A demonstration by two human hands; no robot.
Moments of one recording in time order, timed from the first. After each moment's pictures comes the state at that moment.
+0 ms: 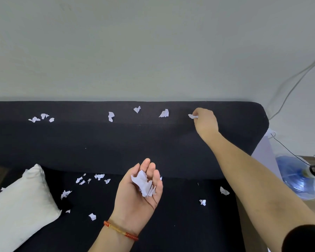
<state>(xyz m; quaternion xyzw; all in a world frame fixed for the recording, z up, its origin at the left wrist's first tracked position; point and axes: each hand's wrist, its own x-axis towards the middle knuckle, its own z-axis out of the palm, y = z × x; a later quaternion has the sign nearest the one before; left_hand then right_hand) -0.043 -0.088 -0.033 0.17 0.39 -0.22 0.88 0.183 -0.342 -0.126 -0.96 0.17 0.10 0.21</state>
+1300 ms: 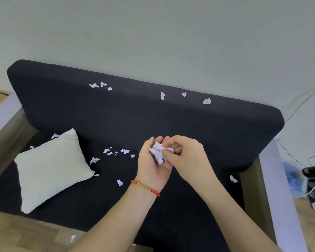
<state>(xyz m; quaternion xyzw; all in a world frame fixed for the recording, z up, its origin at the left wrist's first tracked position) -0.135 0.092 -0.024 0.15 0.28 -0.15 0.94 -0.139 -0.023 0.027 -0.90 -0.01 0.05 0.44</state>
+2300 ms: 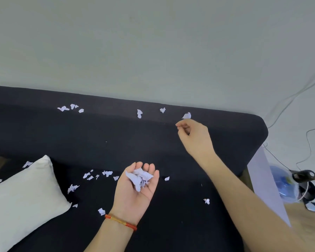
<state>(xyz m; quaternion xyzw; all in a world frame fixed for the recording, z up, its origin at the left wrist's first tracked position) -0.084 0.062 -0.036 0.14 0.36 -0.15 0.91 0.026 -0.144 -0.012 -0.90 0.07 -0.05 0.42</state>
